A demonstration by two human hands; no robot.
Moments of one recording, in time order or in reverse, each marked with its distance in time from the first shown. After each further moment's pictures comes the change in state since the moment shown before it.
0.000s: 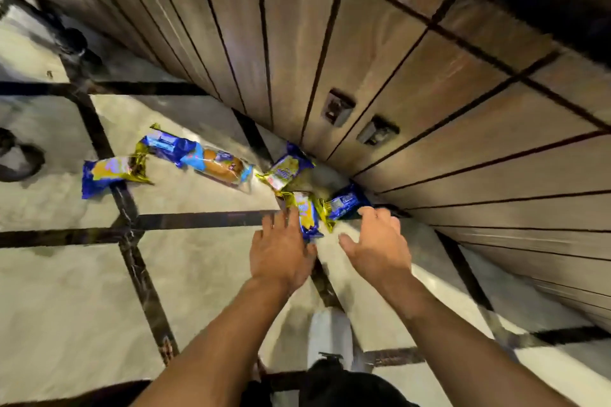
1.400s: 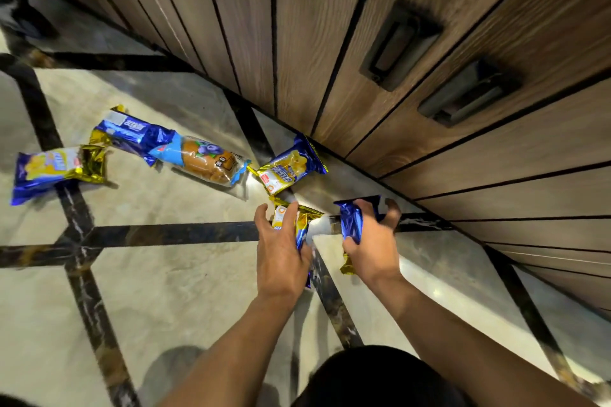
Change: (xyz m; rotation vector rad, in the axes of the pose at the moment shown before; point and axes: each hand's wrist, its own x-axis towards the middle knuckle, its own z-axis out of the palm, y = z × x) left_hand 0.099 -0.047 0.130 -0.489 0.200 -0.145; right_hand 0.117 0.013 0.154 0.272 0.072 0.040
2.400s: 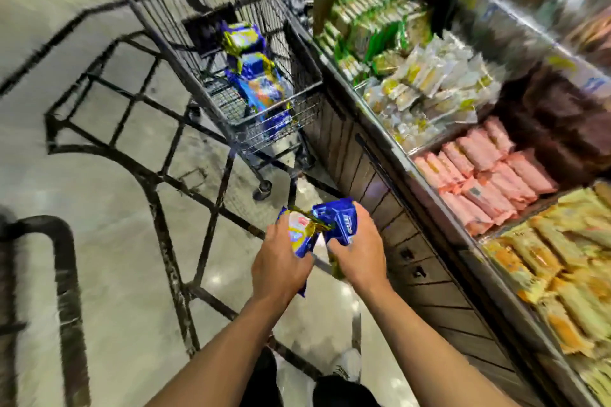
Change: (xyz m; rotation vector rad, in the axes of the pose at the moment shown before) left_hand -0.396 0.246 -0.611 -0.236 0.480 -0.301; right_hand -0.438 -0.433 -0.482 0.256 -0.198 -0.706
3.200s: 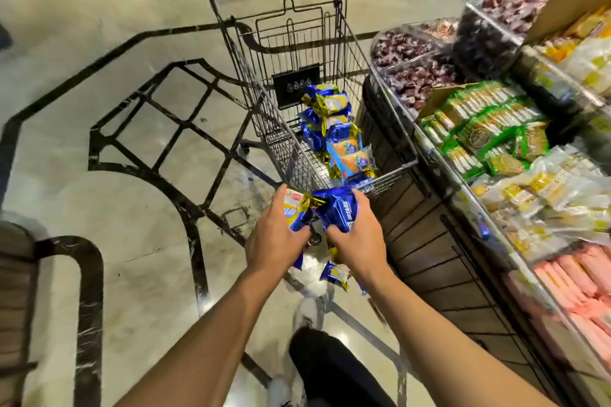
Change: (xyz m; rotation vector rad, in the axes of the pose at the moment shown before) left_hand 0.213 -0.114 -0.273 -0.086 0.210 0.003; right_hand 0.121 -0.269 0.202 -0.030 -0.012 -0.161
